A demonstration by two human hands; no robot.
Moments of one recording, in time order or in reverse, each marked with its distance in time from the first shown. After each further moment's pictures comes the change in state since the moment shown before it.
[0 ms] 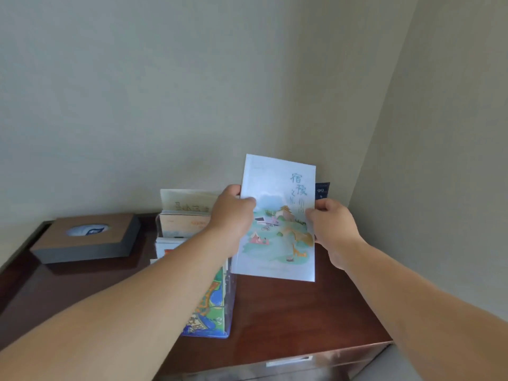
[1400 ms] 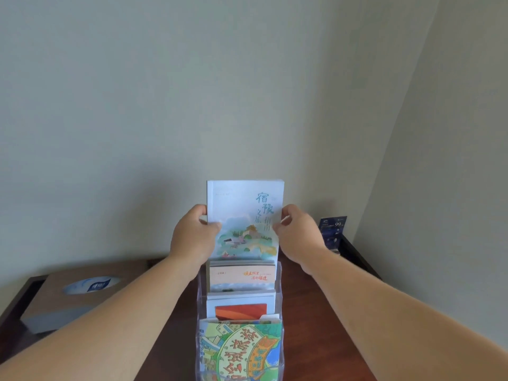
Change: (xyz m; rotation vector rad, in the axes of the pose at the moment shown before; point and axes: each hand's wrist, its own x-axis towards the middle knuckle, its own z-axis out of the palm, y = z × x) left_hand 0.098 -0.031 -0.159 0.147 0.048 0.183; right_hand 0.001 -0.074 0.157 -0.443 0.037 -0.276
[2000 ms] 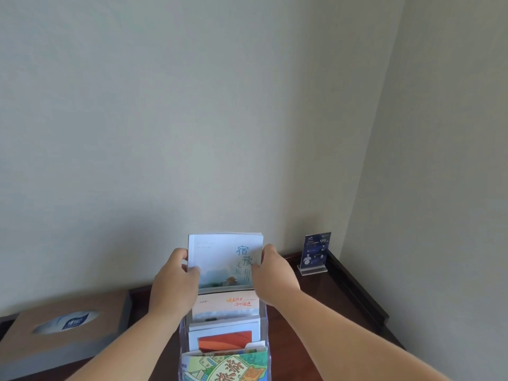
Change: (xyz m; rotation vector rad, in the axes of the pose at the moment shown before) left_hand -0.015 -0.028 0.009 0.207 0.033 0.017; right_hand -0.016 0.006 0.019 -0.241 -0.160 0.085
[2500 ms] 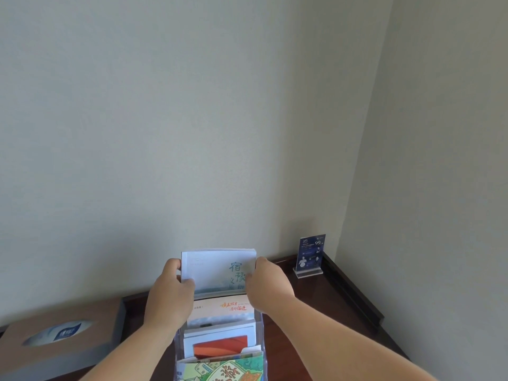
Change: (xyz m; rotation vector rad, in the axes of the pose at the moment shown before) left_hand -0.007 -0.002 0.004 -0.018 -0.046 -0.044; right_hand -0.003 0.001 0.003 -0.094 -0.032 0.029
